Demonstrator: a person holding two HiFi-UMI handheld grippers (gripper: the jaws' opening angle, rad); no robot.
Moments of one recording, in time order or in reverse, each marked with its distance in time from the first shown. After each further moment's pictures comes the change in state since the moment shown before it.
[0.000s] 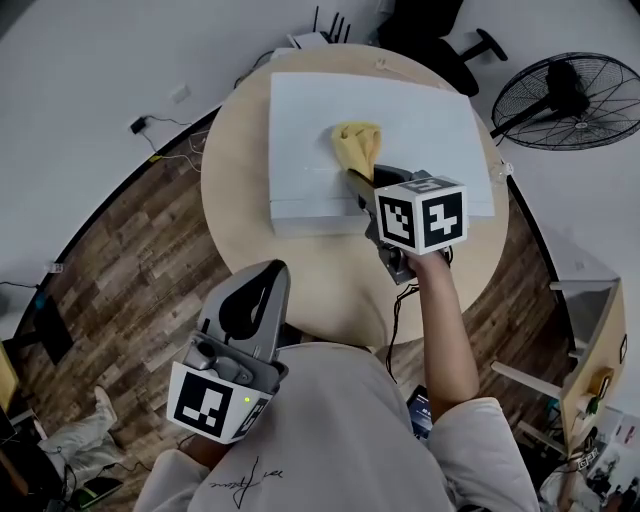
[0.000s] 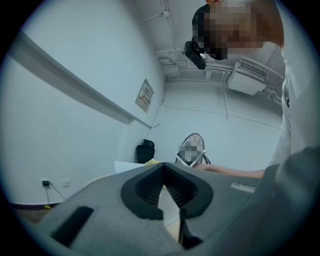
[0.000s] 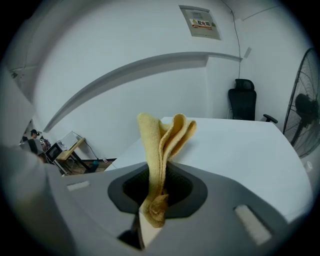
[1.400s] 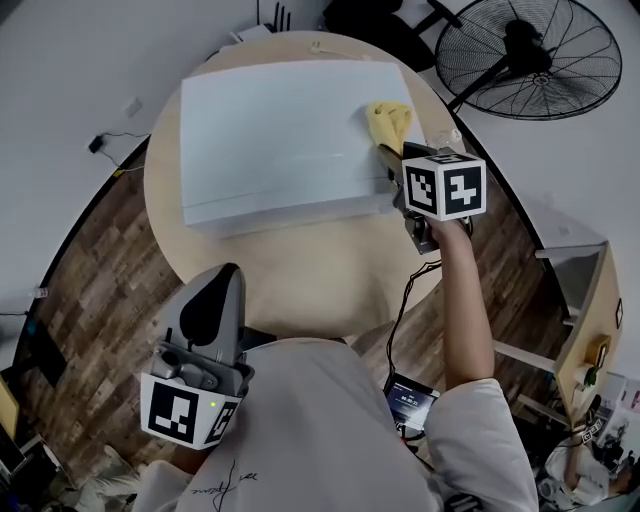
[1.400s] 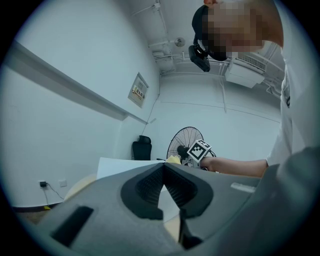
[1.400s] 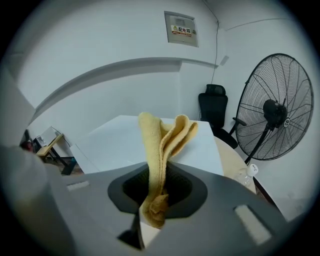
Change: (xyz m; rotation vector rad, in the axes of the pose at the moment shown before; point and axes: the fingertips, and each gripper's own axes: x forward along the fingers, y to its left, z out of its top) left arm 0.052 -0.066 -0.022 0.036 0.057 -0.002; right arm -0.100 -0.192 -0.035 0.016 0.003 -0.226
